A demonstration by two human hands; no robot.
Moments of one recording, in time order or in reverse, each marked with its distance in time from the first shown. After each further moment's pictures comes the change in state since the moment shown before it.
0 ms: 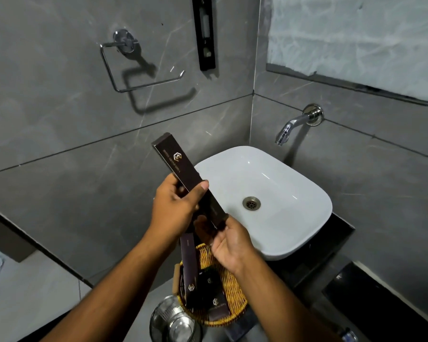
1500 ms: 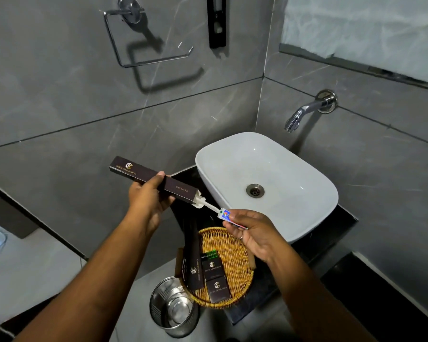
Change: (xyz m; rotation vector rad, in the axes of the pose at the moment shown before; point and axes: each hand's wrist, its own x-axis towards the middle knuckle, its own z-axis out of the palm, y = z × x) left_hand 0.043 -0.068 -0.059 -0.344 0.350 -0.460; right_hand 0.011 -0.027 -0.063 -0.389 0.161 -0.006
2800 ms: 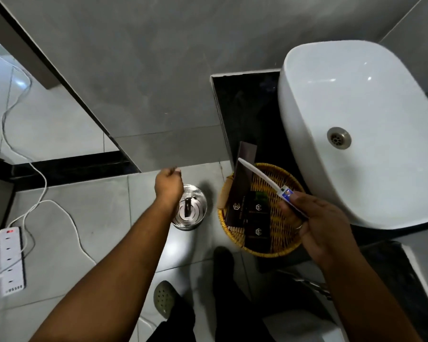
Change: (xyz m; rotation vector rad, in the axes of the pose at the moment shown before) left_hand 0.046 -0.190 -0.159 0.339 0.395 -0.358; right_hand 0.011 0.066 -0.010 -0.222 0.276 0.088
